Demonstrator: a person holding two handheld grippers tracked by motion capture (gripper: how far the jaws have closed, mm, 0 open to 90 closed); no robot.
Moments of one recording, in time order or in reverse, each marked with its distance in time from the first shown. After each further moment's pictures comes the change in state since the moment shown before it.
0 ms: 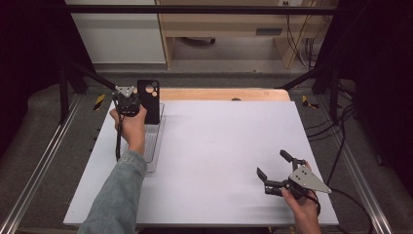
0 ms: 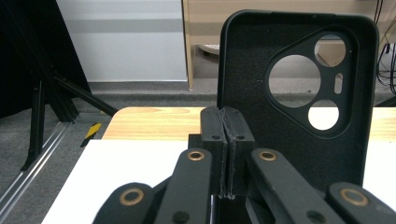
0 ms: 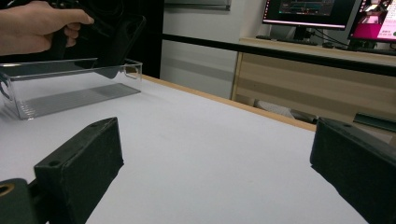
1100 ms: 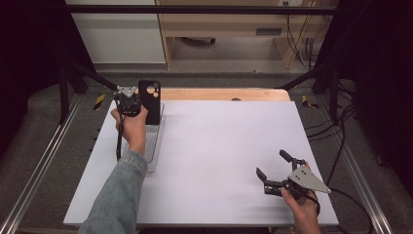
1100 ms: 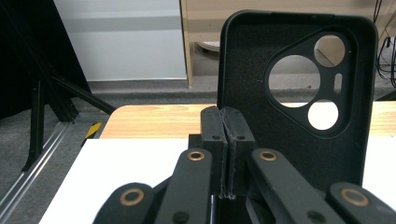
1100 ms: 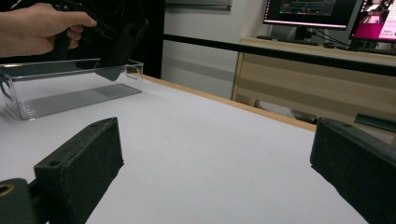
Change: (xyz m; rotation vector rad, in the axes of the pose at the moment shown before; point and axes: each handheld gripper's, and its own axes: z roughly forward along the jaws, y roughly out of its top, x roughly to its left) left arm -0.002 -0.001 0.003 0.009 -0.004 0.012; right arm 0.001 0.000 0.001 0.000 0.003 0.002
